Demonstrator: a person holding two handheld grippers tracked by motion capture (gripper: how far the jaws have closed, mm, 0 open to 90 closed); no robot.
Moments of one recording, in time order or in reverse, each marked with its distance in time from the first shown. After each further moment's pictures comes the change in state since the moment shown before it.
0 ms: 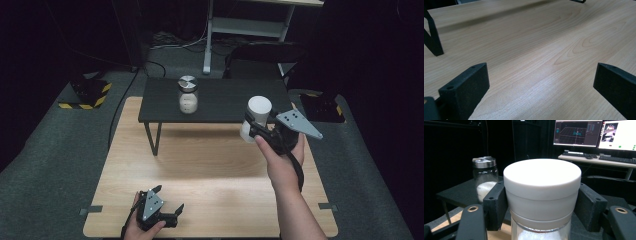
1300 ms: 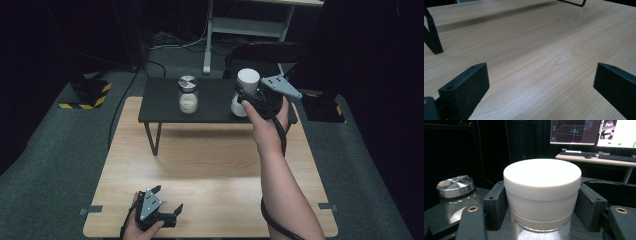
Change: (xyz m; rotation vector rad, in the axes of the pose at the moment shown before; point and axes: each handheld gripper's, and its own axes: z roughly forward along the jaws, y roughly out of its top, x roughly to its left) left arm 0.005 -0.003 -0.002 -0.014 -0.013 -0.033; right arm -0.006 0.031 0.085 0.020 -0.032 0.019
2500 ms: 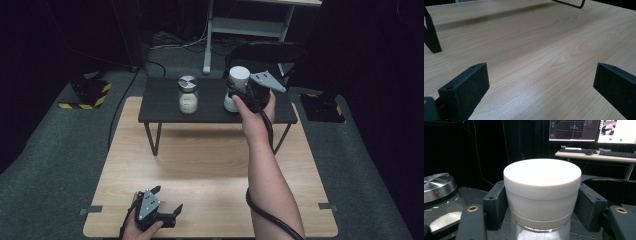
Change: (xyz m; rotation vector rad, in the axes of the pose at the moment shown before) left arm 0.003 -0.002 -0.001 -0.007 -0.011 -0.016; right arm 0.004 -0.016 0.042 0.010 -0.013 0.020
